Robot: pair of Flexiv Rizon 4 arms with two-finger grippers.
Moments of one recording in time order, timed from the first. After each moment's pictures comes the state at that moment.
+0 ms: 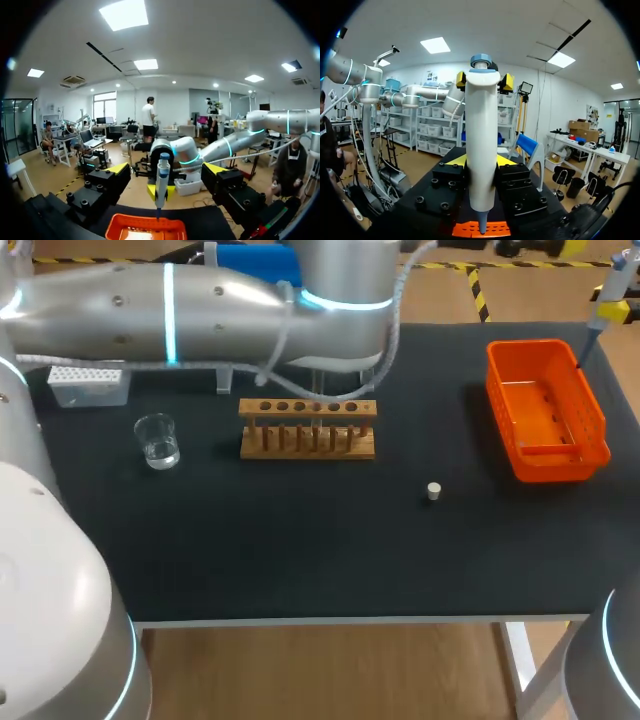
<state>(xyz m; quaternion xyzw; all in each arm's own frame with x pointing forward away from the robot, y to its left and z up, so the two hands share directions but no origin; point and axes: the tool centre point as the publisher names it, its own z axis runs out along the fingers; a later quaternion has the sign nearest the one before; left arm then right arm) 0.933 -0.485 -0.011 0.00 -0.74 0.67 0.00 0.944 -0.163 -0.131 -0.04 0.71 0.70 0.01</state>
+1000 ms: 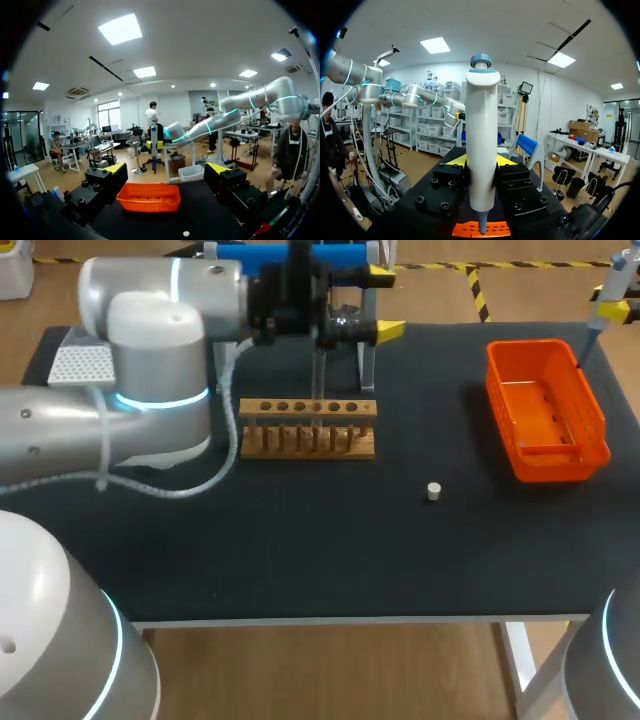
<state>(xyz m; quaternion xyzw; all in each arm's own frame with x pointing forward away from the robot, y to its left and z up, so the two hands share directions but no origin) 0.886 -0.269 -0.087 -0.02 -0.72 0.70 -0.05 0.944 -0.163 -0.131 -0.04 0.71 0.70 0.01</state>
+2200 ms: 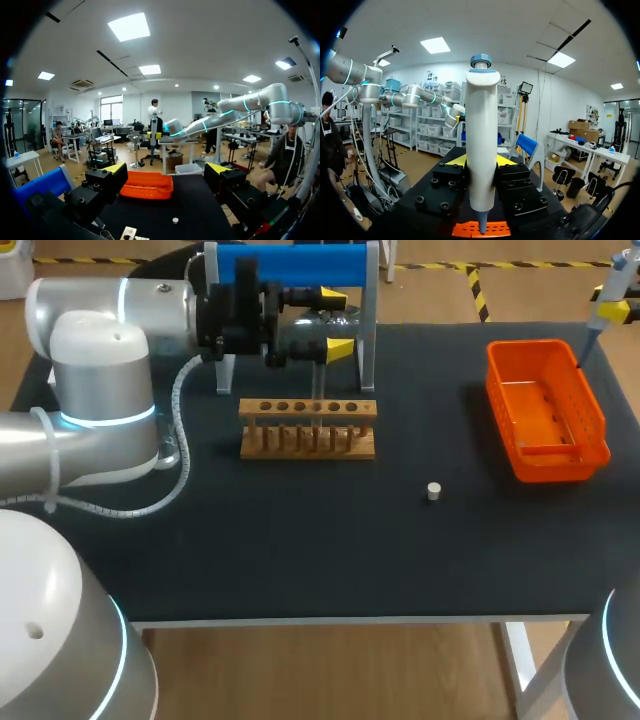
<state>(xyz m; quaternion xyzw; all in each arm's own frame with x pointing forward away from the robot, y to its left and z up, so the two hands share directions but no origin) 0.872 -0.217 -0.104 0.01 -0.72 0.69 -0.02 0.944 -0.163 -0.131 -0.04 0.71 0.70 0.01</state>
